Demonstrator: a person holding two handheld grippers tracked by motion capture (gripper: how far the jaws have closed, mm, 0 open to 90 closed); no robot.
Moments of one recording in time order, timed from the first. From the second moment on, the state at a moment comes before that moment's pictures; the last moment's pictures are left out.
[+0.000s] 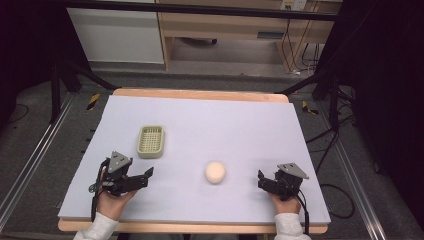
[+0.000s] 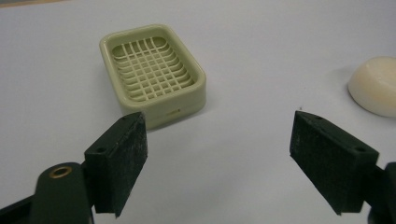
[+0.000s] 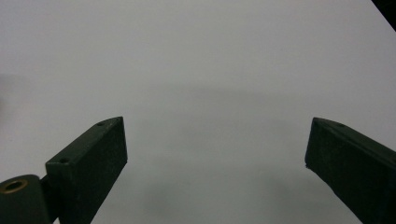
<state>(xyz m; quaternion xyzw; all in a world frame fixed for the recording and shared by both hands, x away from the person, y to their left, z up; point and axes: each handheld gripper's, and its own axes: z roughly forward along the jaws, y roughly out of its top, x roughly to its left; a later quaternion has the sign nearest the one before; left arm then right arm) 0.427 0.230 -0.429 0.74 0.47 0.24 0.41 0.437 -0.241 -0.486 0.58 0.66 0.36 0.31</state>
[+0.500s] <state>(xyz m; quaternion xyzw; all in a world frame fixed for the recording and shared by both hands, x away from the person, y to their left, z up) 0.431 0.202 -0.417 0.75 0.45 0.24 0.42 0.436 -0.241 -0.486 0.58 0.66 0.36 0.31</state>
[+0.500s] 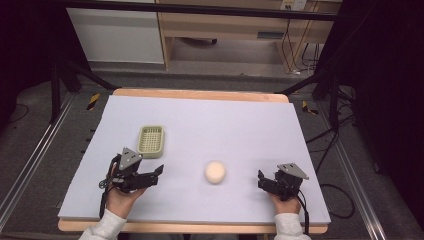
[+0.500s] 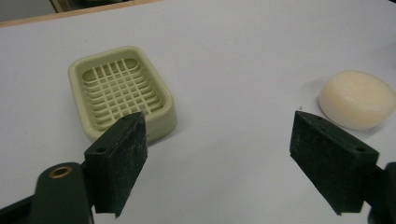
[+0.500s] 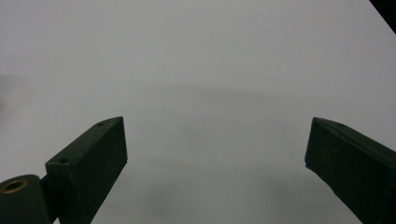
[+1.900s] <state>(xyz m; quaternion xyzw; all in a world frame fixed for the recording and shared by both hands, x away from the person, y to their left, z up) 0.438 0.138 -0.415 0.78 0.41 0.21 0.42 0.436 -0.240 -0.486 0.58 0.66 0.36 0.31</state>
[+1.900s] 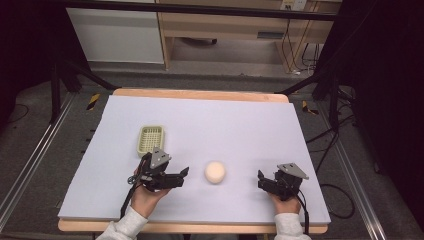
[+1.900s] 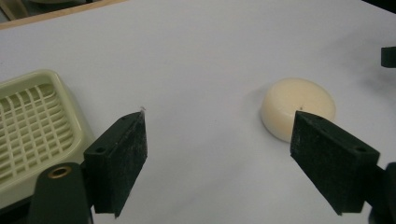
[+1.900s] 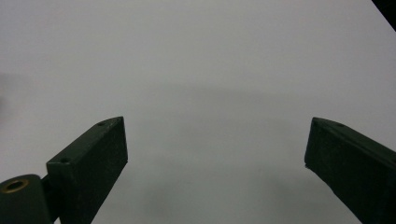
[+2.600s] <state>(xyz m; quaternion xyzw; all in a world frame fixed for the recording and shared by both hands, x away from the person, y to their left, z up) 0.444 0.111 -0.419 0.80 0.39 0.21 0.41 0.437 -0.240 -0.486 0.57 0.67 0.36 0.31</state>
